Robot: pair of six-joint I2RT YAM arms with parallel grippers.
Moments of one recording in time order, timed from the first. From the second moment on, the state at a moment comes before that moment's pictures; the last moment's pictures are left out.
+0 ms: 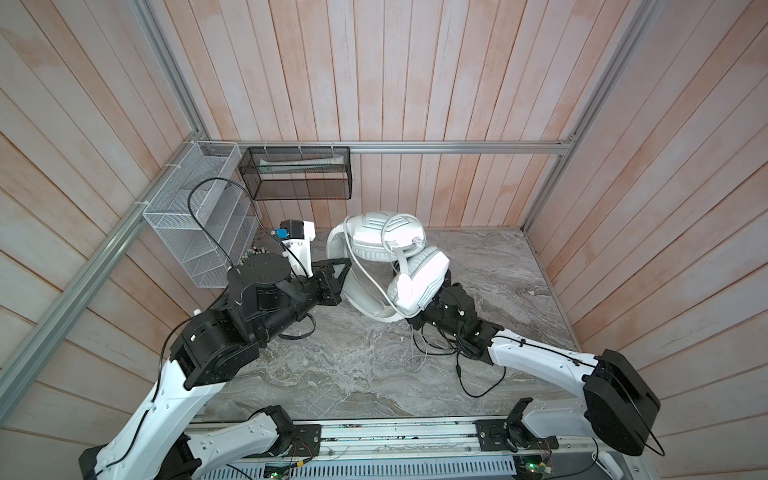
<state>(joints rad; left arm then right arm) -0.81 1.04 1.65 -0.86 -0.19 -0.62 0.78 1.32 0.67 0.36 -0.11 0.09</state>
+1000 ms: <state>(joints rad) -0.81 1.21 2.21 -1.19 -0.46 -0.51 0.84 1.26 0.40 0.59 -0.25 0.30</state>
